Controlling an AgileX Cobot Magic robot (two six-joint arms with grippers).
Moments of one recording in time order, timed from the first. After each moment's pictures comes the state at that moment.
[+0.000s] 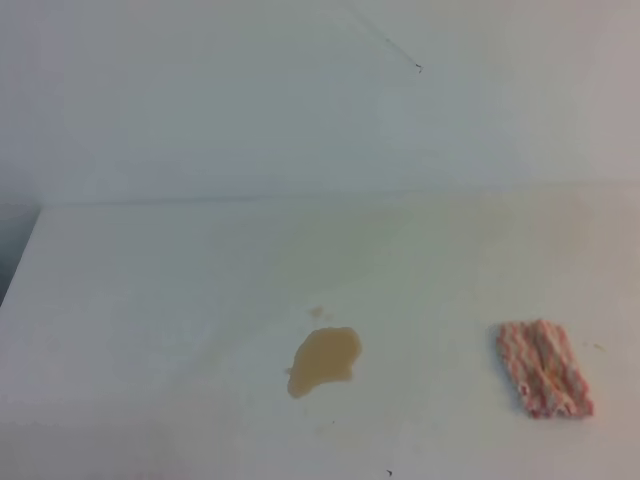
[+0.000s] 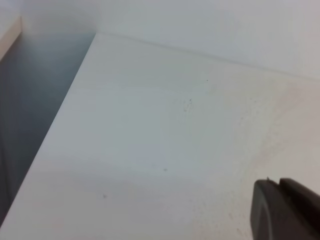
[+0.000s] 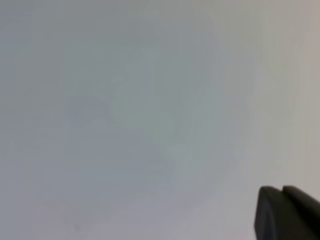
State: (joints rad) left arm -0.01 -0.03 0.03 -0.13 0.32 -0.21; right arm 0.04 0.57 -0.61 -0.40 -0.04 0.36
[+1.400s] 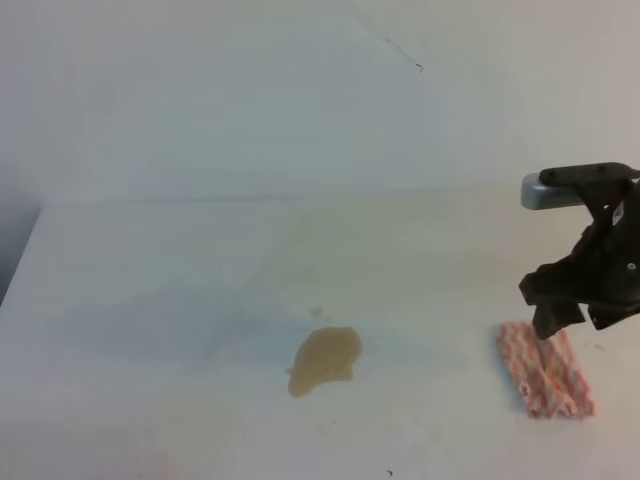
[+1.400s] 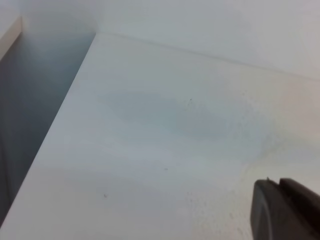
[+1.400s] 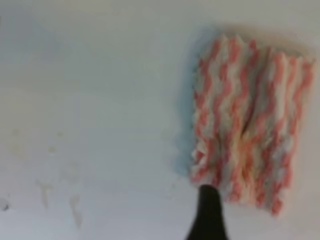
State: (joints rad) left arm -0.01 -0.03 0.03 -0.13 0.32 -0.21; right arm 0.29 1.67 -1.21 0.06 0.91 0.03
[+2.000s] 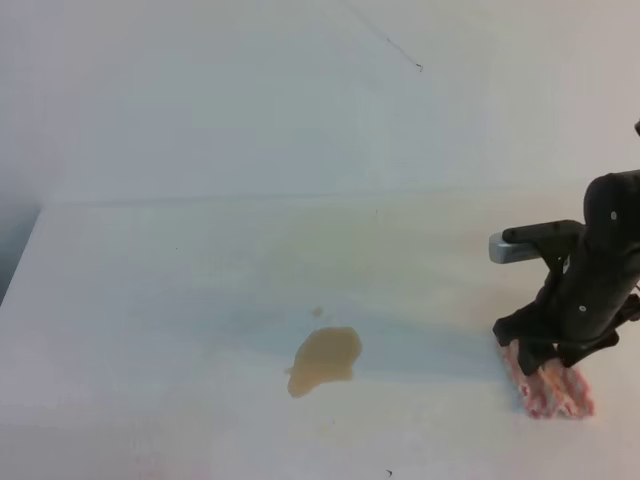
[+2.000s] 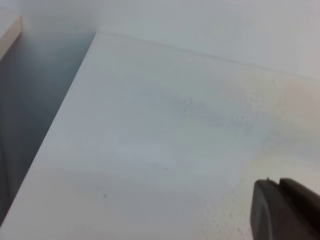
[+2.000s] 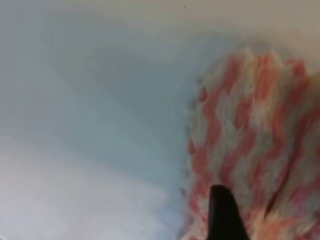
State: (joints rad) left arm -0.01 -0.03 0.01 -0.13 0.32 -0.21; right arm 0.29 1.91 -1.22 0.06 0.78 -0.01
